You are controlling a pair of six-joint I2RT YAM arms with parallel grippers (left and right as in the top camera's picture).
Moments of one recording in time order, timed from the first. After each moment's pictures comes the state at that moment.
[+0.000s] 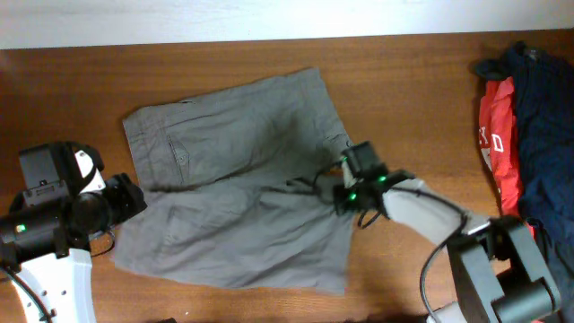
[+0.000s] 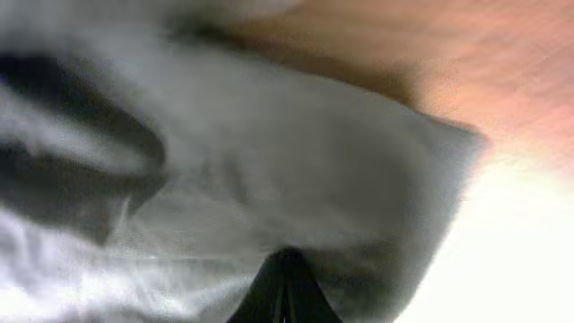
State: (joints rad) left arm 0.30 1.14 1.25 -1.23 0.13 -0.25; right arm 0.34 1.69 0.84 -0.39 -0.11 0.28
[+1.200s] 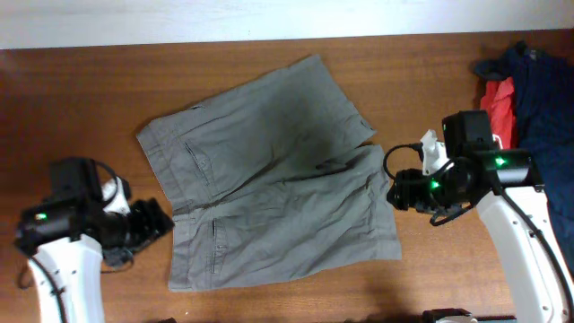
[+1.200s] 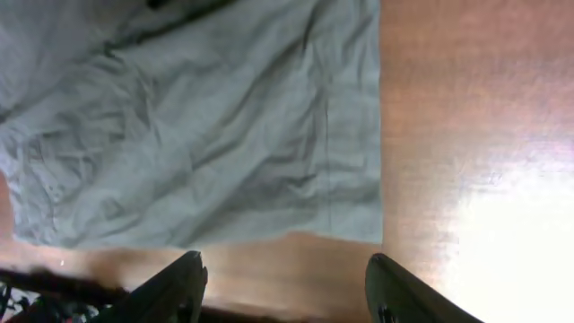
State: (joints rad) left arm 0.30 1.18 1.07 -1.36 0.25 -0.25; right arm 0.01 1.31 1.19 -1.27 -0.30 0.17
